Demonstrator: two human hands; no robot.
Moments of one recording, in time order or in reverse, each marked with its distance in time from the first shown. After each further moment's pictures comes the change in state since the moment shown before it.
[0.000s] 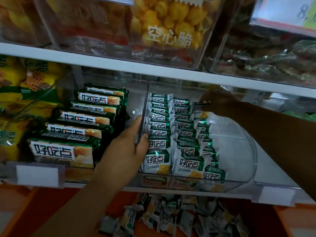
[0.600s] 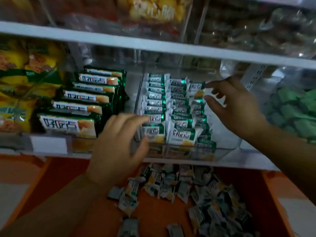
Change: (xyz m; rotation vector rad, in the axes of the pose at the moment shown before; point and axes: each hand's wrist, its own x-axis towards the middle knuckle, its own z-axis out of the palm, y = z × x) left_hand -0.048 0.005 -0.004 0.299 0.248 0.459; right_hand -0.156 -0.052 -0.026 0.388 0.511 -0.138
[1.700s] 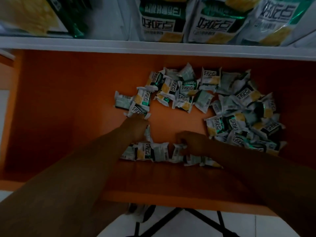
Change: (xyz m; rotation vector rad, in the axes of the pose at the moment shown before) left_hand -0.228 -0.084 0.166 0.165 -1.501 -0.301; right_hand -0.337 -0.018 0.246 0.416 -1.494 0.372
